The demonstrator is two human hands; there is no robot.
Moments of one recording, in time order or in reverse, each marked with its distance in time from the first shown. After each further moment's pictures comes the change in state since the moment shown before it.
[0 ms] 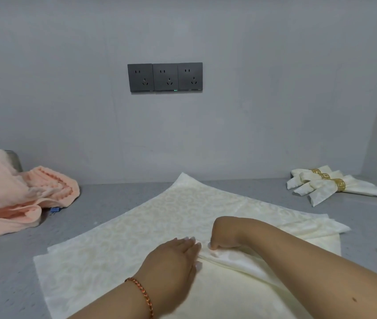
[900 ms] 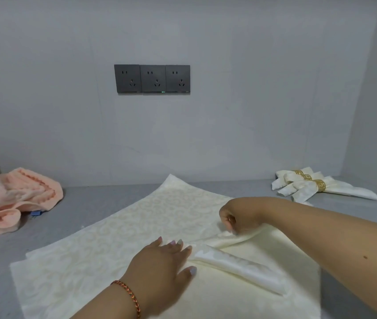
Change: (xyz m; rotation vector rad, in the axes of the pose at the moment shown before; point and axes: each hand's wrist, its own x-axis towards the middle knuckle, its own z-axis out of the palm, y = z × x) left_hand 0.002 0.011 -0.015 0.019 -0.168 -0.051; right_hand -0.020 0.064 -0.042 -0.145 0.057 -0.096
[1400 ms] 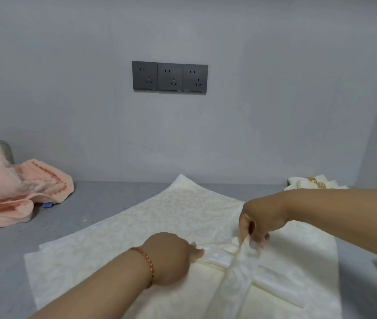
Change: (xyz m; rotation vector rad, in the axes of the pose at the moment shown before) left_hand 0.019 -0.021 -0.029 -0.027 -0.251 0.038; right_hand -0.010 -0.009 -0.025 0.054 -0.312 -0.049
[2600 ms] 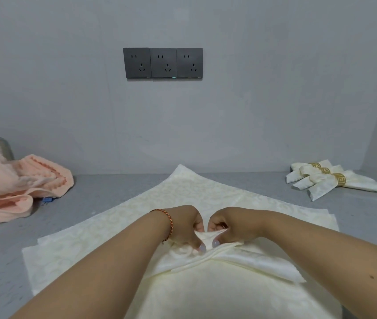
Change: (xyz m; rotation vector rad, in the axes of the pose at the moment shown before) left_hand 0.057 -0.005 -0.020 -0.367 -0.043 -0.112; right_hand 0.054 -0.007 0.051 0.194 0.312 -0.228
